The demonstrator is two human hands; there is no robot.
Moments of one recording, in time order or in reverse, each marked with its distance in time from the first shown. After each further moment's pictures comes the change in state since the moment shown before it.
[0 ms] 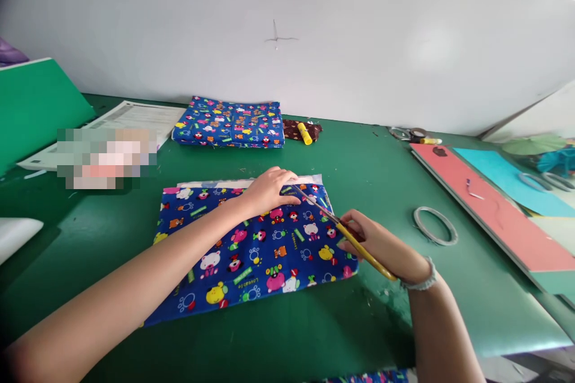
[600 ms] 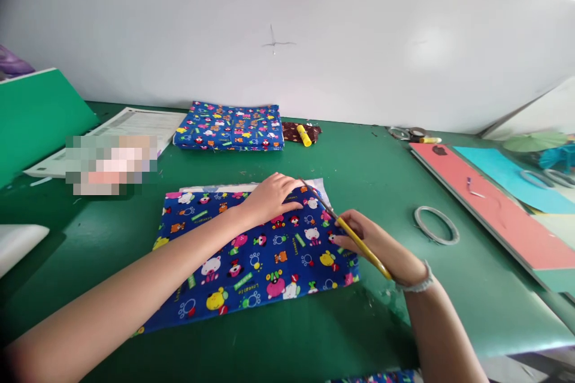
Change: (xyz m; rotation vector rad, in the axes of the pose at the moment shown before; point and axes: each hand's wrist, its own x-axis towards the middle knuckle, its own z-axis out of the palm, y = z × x) left_hand -0.007 0.011 0.001 0.186 -0.032 0.102; right_hand -0.002 -0.010 0.008 0.011 0.077 -0.084
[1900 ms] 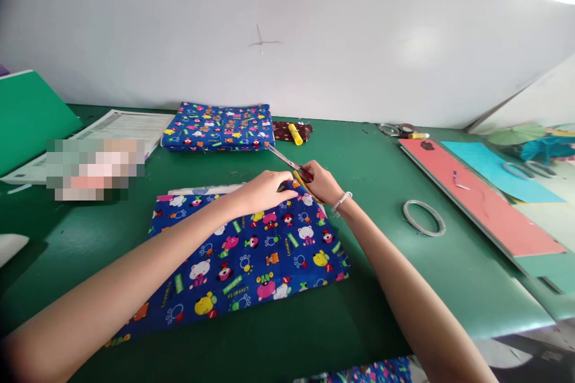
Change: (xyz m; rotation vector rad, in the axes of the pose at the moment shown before) left_hand 0.019 0.013 -0.032 -0.265 -0.090 -0.122; right_hand 0.142 0.013 0.002 -0.082 0.351 -0.228
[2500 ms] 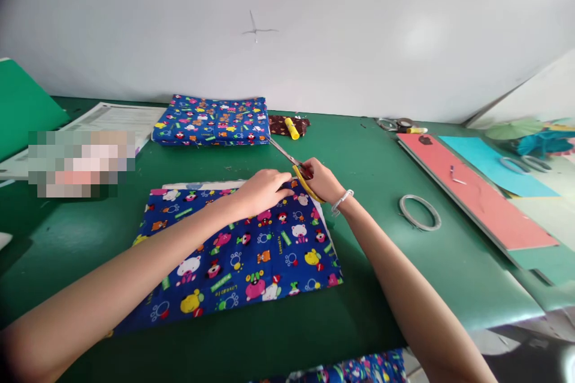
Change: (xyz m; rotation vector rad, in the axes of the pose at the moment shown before) left_hand 0.006 0.001 0.015 0.193 0.023 0.036; right_hand -0.013 -0.005 -0.013 -0.070 -0.013 0.060
